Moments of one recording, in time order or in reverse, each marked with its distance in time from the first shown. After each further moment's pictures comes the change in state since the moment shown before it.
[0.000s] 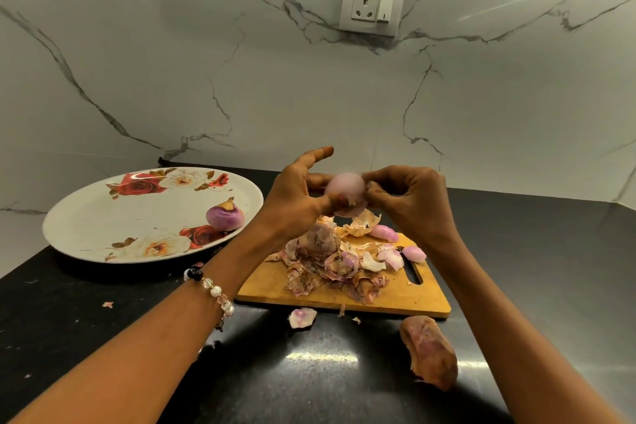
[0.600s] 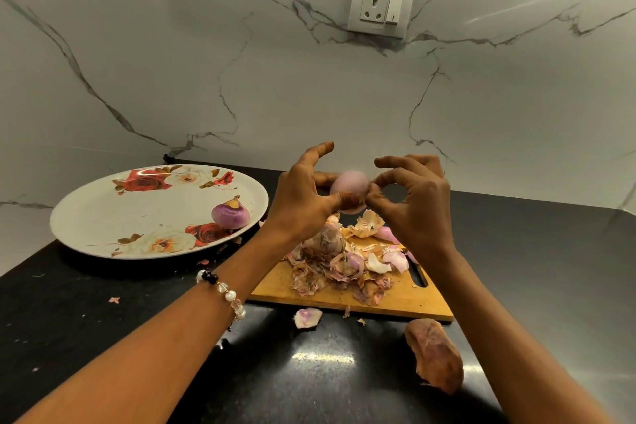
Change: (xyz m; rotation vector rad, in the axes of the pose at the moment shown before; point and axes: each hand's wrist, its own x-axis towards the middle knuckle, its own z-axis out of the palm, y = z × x) left_hand -0.001 -0.002 0.005 0.064 0.142 0.072; right_hand -0.002 0.003 0.015 -0.307 0.159 -0.102
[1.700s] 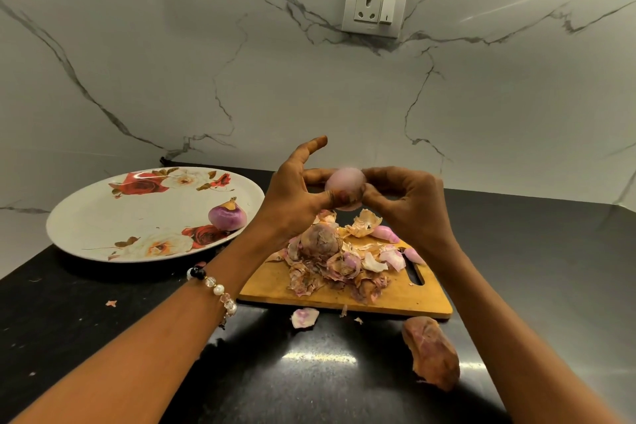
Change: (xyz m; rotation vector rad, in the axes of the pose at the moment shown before) left_hand 0.003 0.000 -0.008 -0.081 -0.074 -0.040; right_hand 0.003 0.000 -0.007 0.274 -0.123 0.054
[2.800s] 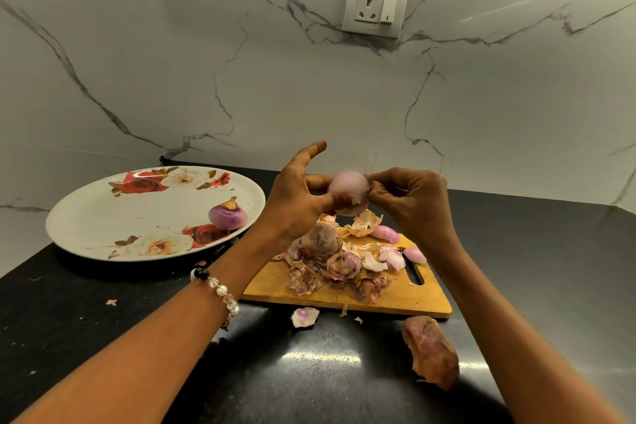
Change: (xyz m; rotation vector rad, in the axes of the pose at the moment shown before) left_hand -0.002 -0.003 0.004 -0.028 -0.005 -0.033; right_hand 0.001 0.007 -0.002 0.045 -0.001 0.014
